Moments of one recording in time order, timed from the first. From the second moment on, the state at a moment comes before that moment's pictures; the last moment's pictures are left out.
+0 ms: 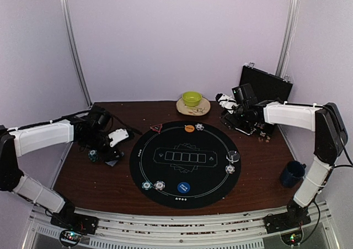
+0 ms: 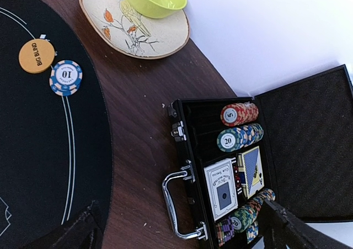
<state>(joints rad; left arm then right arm) -0.46 1.37 0.90 -0.63 0.08 0.58 0.46 1.72 1.23 -0.18 0.34 -0.55</state>
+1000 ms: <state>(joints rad) -0.85 1.75 1.05 -0.63 0.20 0.74 0.41 1.72 1.22 -0.16 0.36 -0.55</state>
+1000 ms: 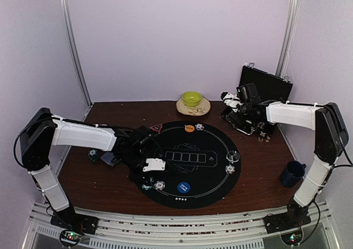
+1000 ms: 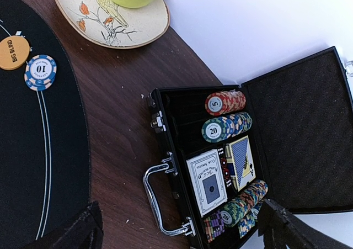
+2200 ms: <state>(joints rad) -0.87 1.72 1.00 -0.63 0.20 0.74 0.41 1.72 1.22 -0.16 0.36 -0.55</state>
